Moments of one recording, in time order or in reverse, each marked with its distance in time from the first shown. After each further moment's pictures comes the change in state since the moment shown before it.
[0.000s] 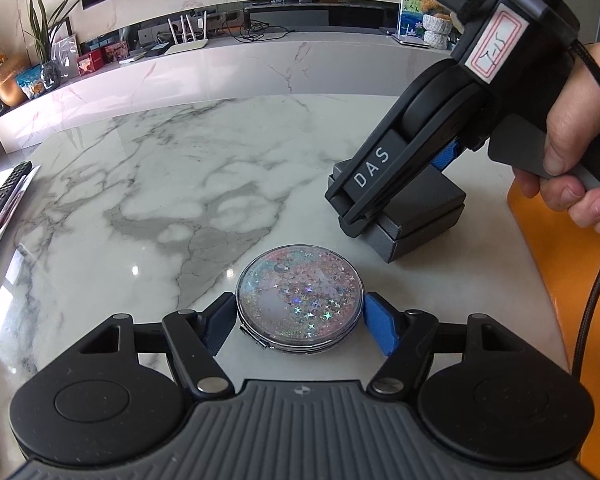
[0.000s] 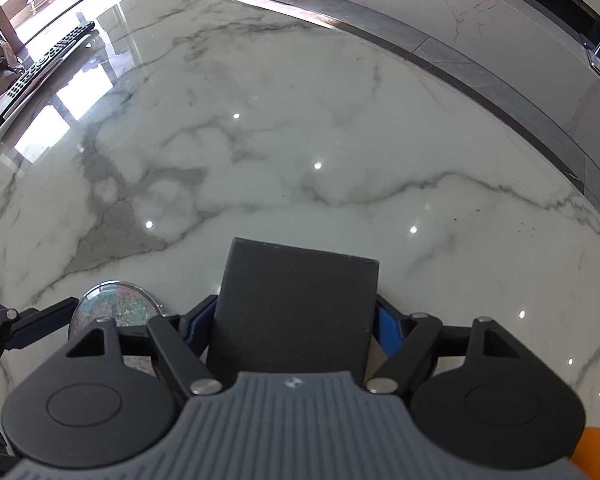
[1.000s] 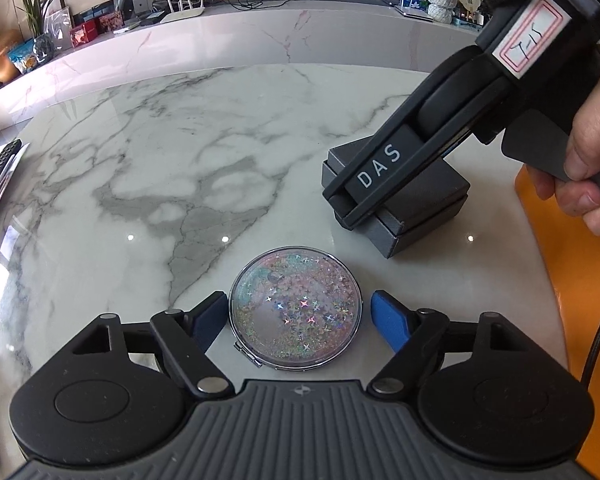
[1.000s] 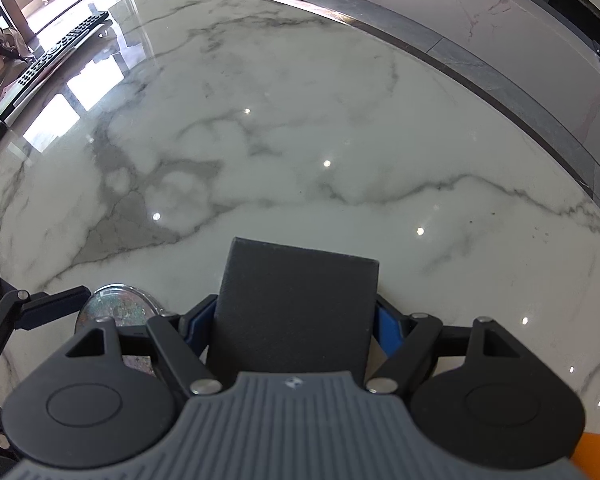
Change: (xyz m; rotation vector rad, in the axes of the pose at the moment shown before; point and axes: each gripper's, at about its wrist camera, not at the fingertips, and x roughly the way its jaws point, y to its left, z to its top) left arm 0.006 0.000 0.009 -0.005 0.089 -0.010; right arm 0.002 0.003 -0.002 -0.030 0.009 0.023
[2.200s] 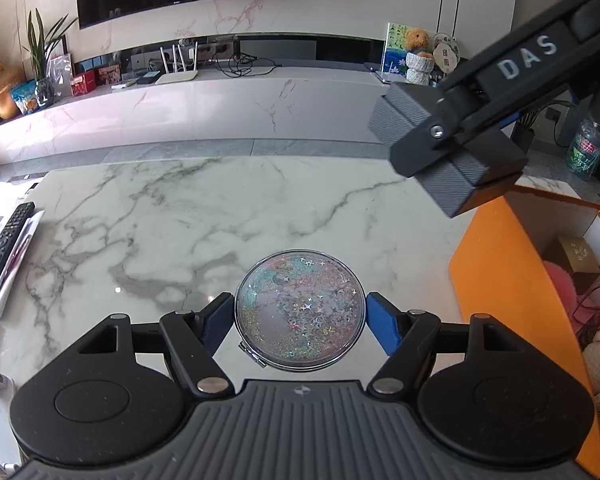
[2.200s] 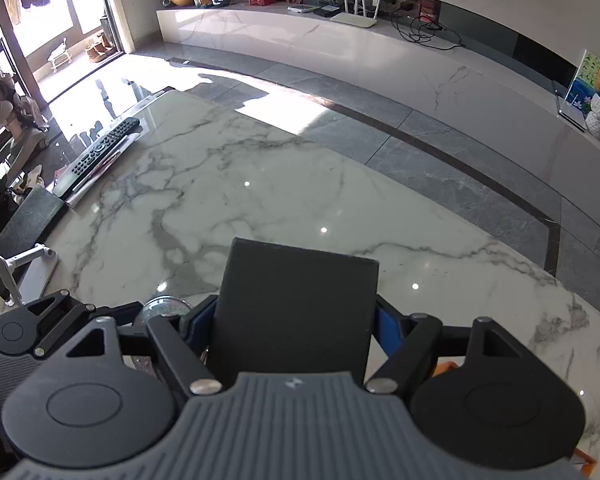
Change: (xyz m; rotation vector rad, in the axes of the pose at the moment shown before) left arm -0.085 -0.017 0.034 -0.015 -0.210 -0.061; right arm -0.180 -0.028 -0.030 0.073 -0.263 -0.007
